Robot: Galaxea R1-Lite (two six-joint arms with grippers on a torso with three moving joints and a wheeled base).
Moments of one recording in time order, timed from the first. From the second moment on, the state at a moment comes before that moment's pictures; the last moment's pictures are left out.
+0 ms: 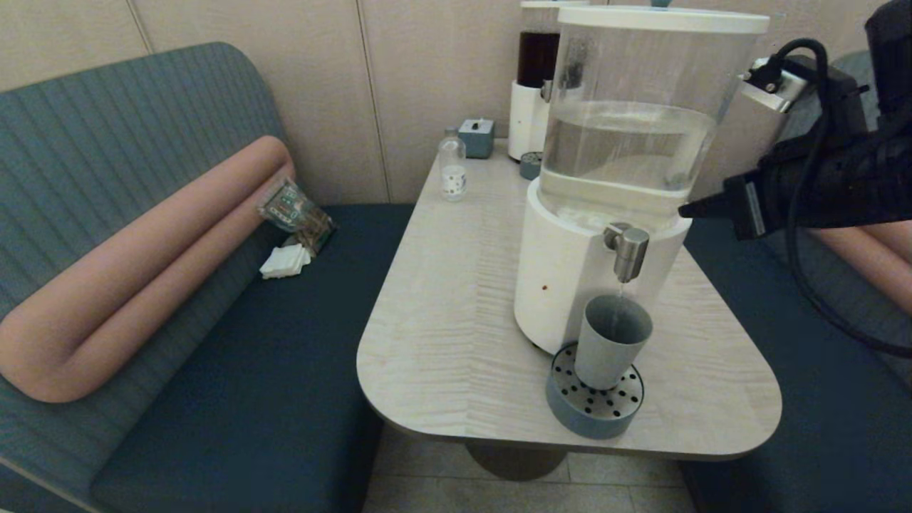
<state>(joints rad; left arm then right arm) 0.00 0.00 0.00 0.04 0.00 0.06 0.27 1.58 -1.55 0.44 0.12 -0.12</state>
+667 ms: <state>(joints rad) 0.00 0.00 0.00 0.04 0.00 0.06 -0.02 1.01 -1.06 0.41 0.12 -0.13</state>
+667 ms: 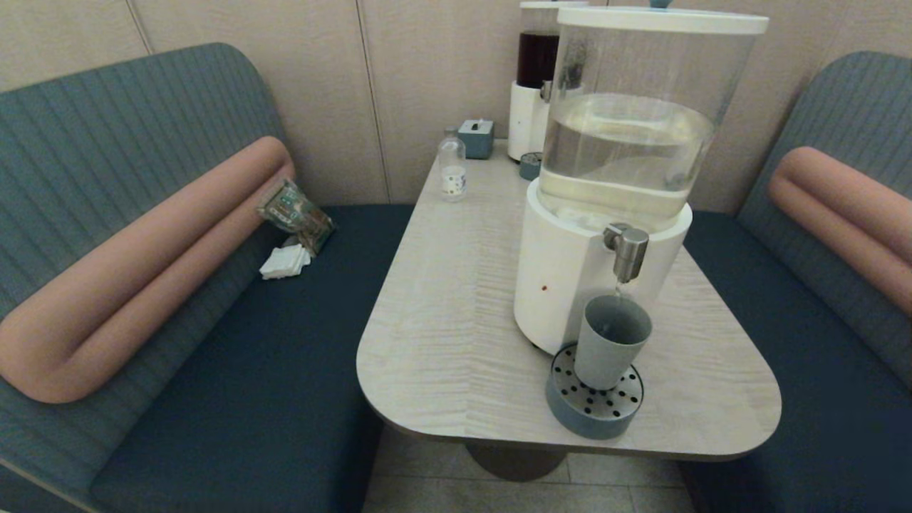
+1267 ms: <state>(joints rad) 0.00 0.00 0.00 0.04 0.00 0.06 -0.09 0.51 -0.65 0.34 0.05 -0.18</state>
